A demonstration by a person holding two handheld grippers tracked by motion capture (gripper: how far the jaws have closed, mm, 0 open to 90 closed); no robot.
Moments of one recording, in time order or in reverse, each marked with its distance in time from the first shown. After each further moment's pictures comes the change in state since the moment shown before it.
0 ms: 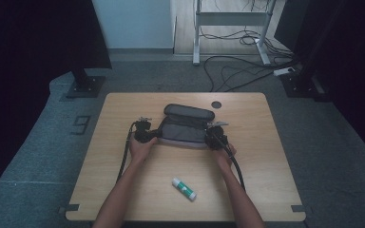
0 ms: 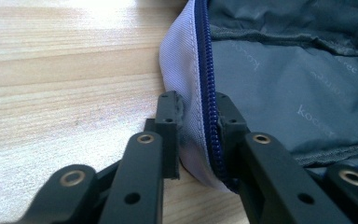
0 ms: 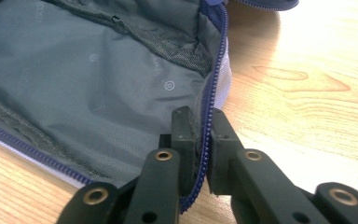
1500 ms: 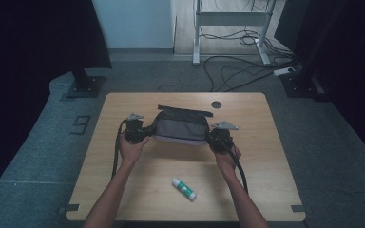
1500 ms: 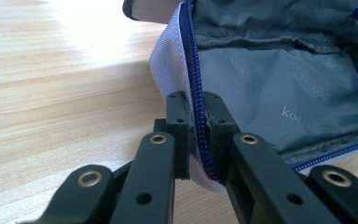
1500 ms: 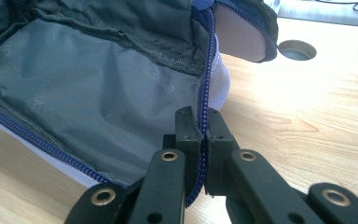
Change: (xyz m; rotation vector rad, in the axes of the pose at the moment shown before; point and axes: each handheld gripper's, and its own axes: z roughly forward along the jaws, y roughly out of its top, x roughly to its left) left arm -0.029 0.009 -0.081 -0.118 -0.028 0.095; right arm 0.010 0.004 -0.068 -0.210 0.079 -0.021
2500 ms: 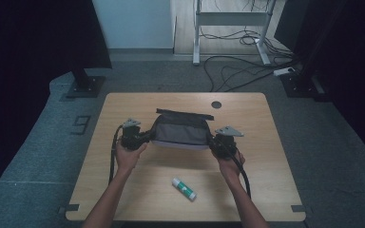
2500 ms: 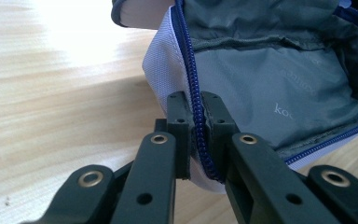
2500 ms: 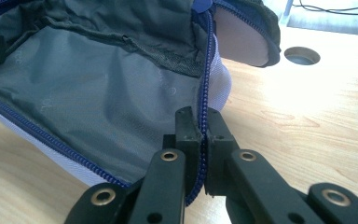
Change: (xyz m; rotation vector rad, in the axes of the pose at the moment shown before) left arm -0.013 -0.016 -0.026 -0.034 -0.053 0.027; right arm 0.005 -0.007 -0.030 -0.039 0.046 -0.011
